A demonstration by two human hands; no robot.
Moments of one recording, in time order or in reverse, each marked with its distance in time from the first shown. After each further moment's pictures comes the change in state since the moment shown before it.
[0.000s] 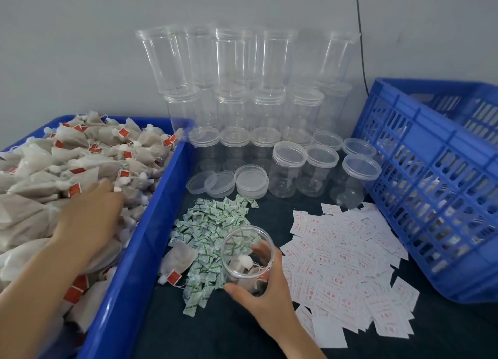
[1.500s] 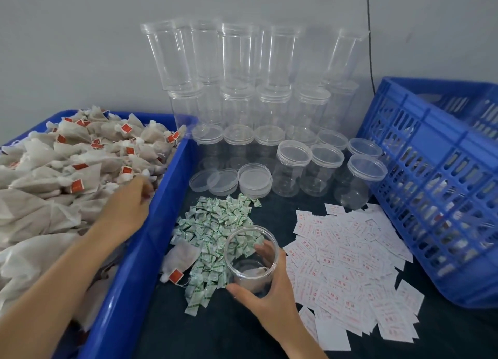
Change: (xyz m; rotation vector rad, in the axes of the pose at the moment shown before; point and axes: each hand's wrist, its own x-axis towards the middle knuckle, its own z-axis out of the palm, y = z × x) left_hand 0.012 0.040 -0.004 -0.772 -0.066 -0.149; right_hand 0.001 0.000 0.001 -0.005 0.005 -0.020
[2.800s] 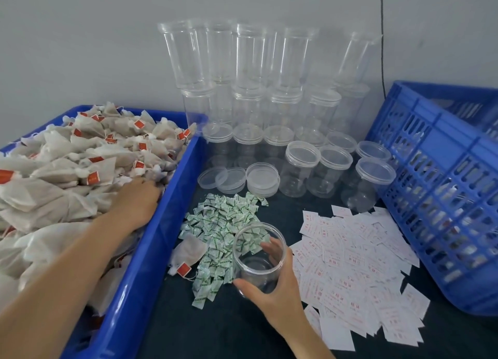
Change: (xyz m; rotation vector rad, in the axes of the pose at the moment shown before) left_hand 0.021 -0.022 0.009 0.593 -0.140 0.158; right_hand 0.000 -0.006 0.000 0.034 -0.006 0.025
